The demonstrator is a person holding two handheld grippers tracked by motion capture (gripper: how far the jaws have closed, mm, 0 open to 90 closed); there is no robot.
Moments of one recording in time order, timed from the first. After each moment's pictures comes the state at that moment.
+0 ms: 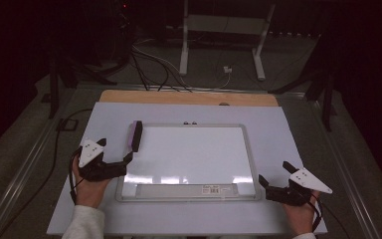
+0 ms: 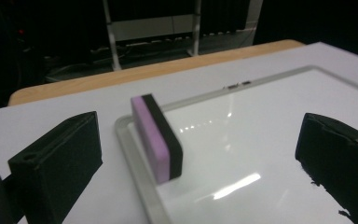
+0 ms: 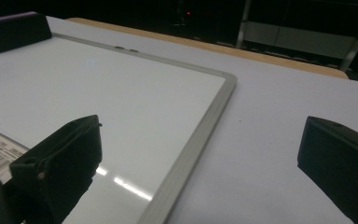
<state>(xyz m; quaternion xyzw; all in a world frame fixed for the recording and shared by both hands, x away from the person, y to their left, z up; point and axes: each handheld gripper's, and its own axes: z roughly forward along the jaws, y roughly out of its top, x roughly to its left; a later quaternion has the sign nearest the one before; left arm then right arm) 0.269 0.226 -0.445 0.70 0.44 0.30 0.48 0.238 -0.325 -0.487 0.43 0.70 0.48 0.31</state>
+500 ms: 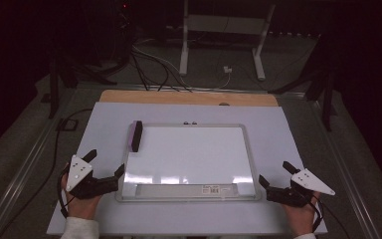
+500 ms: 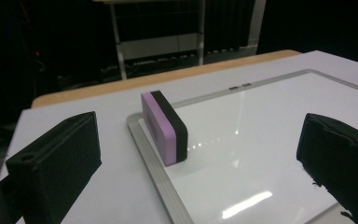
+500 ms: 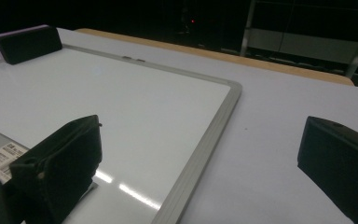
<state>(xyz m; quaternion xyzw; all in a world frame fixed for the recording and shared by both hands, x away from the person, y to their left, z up) 0.236 0.239 -0.455 0.68 0.42 0.33 0.50 0.234 -0.326 -0.482 0.42 0.70 0.49 0.30</state>
